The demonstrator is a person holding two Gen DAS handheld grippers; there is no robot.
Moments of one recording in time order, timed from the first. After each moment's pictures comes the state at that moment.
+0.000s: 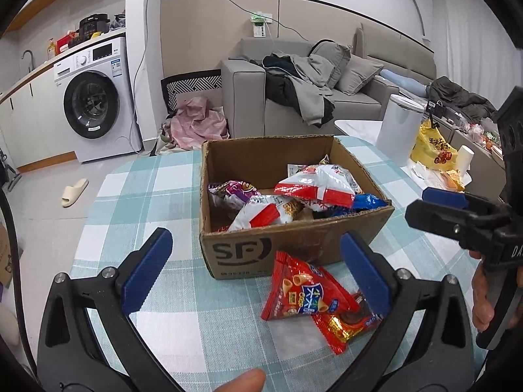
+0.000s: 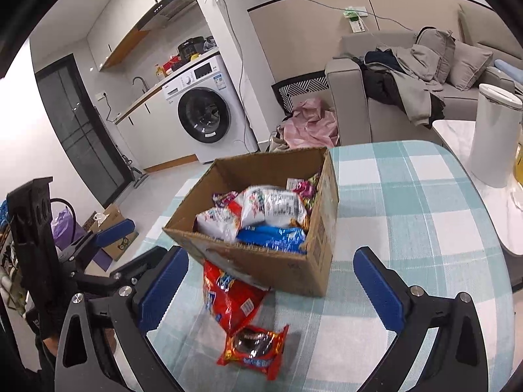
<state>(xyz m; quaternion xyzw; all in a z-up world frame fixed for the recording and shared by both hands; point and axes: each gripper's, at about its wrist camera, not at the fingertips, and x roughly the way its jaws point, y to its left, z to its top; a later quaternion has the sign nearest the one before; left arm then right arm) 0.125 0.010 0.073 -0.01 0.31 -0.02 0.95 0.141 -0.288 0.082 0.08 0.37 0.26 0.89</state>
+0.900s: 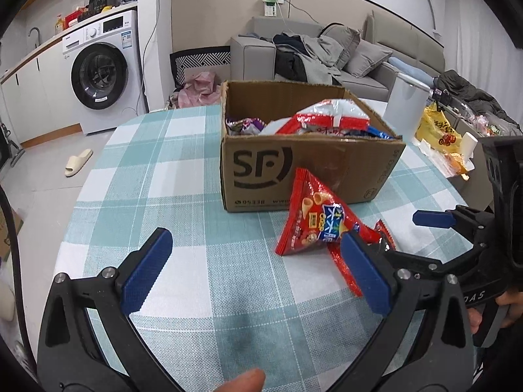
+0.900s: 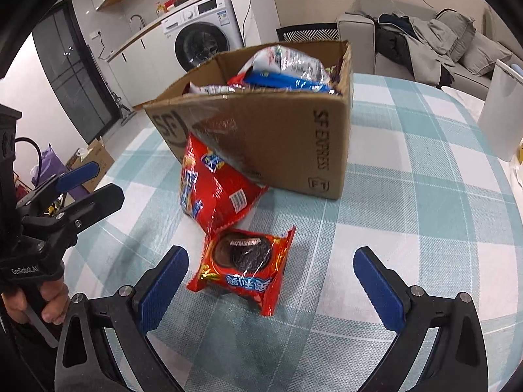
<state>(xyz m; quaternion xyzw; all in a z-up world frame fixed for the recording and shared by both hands) 0.083 0.022 0.024 -0.03 0.36 -0.01 0.93 0.104 -0.252 -0.002 -0.02 0.46 0.25 0.85</state>
